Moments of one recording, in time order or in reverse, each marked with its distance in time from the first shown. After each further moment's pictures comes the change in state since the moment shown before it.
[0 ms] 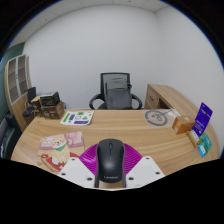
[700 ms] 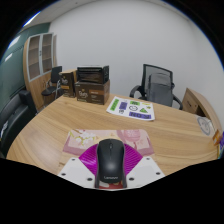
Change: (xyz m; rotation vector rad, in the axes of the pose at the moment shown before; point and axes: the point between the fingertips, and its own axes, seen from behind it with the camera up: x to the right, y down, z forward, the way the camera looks) arm -0.243 0.053 0.112 -0.070 -0.230 -0.204
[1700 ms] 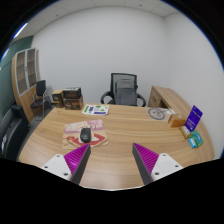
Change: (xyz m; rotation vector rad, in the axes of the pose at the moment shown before) arm 0.104 0.026 -0.313 0.035 0.200 0.139
